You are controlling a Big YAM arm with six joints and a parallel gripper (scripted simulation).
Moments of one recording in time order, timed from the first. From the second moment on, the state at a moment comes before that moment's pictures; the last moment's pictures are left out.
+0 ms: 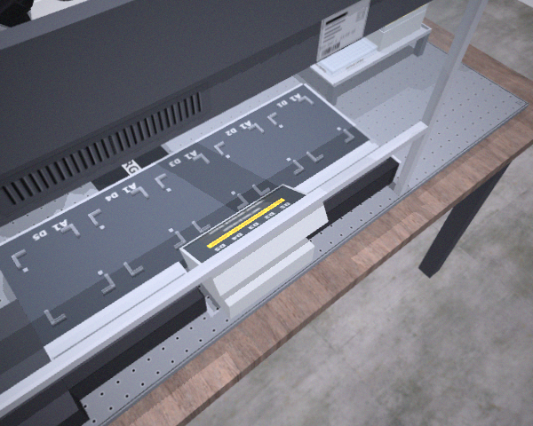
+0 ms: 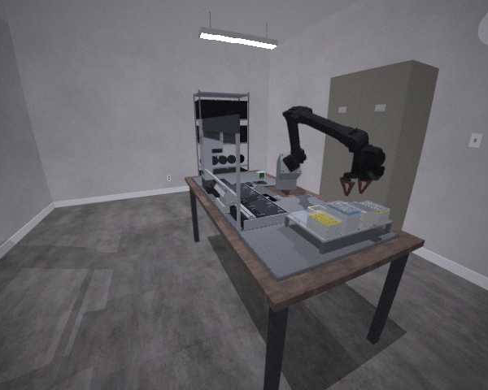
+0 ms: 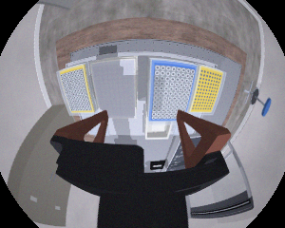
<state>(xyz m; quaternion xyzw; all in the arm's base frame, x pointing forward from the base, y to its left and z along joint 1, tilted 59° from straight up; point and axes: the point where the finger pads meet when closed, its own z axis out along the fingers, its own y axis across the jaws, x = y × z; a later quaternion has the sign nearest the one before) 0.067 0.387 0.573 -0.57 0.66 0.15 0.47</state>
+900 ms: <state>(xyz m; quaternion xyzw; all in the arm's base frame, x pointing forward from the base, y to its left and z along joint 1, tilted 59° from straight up) 0.021 0.408 0.556 -0.57 0.66 0.15 0.46</state>
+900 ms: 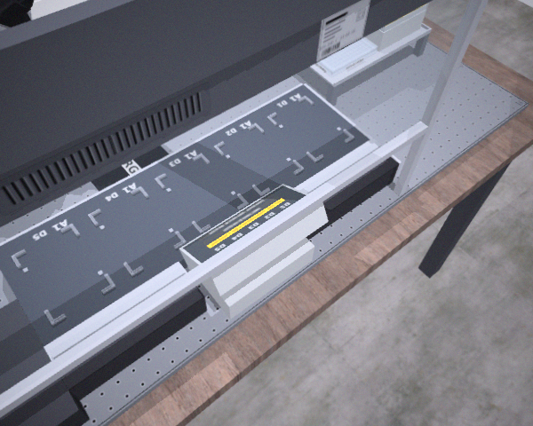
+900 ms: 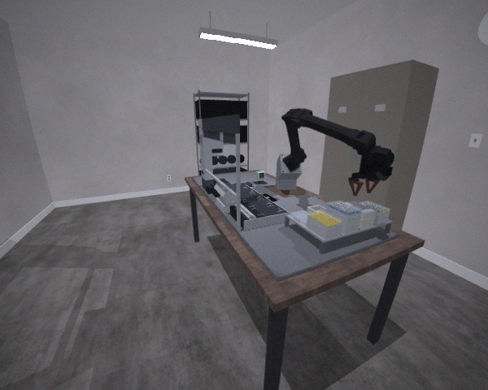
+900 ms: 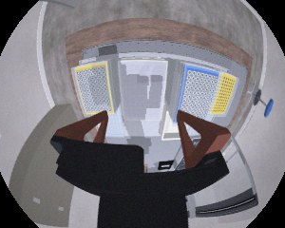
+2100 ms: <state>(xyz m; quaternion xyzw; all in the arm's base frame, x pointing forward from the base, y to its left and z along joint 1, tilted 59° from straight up) -0.055 0.435 0.528 -0.58 0.66 0.15 0.46</state>
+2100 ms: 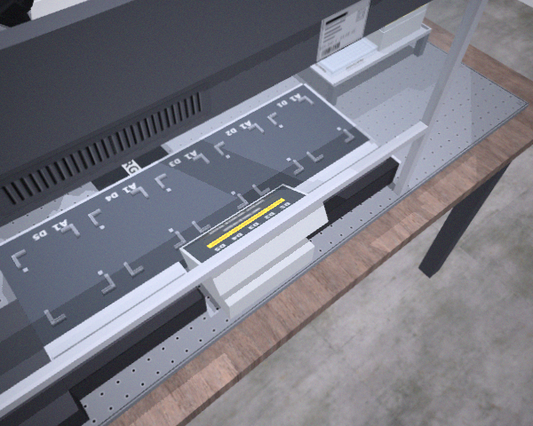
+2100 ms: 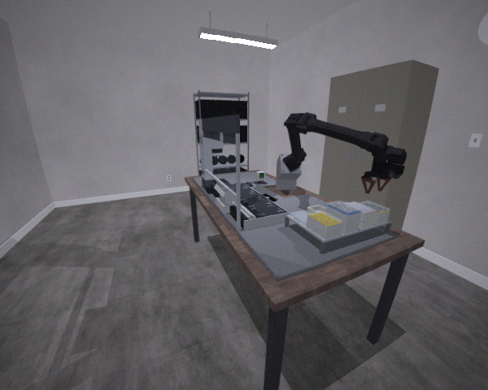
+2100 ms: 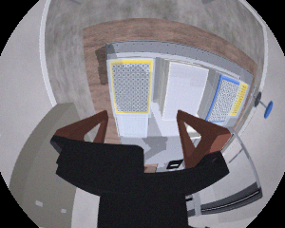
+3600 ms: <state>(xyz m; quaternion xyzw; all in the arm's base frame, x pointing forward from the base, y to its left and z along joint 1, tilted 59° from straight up) -0.076 0.434 0.526 -0.57 0.66 0.15 0.47</state>
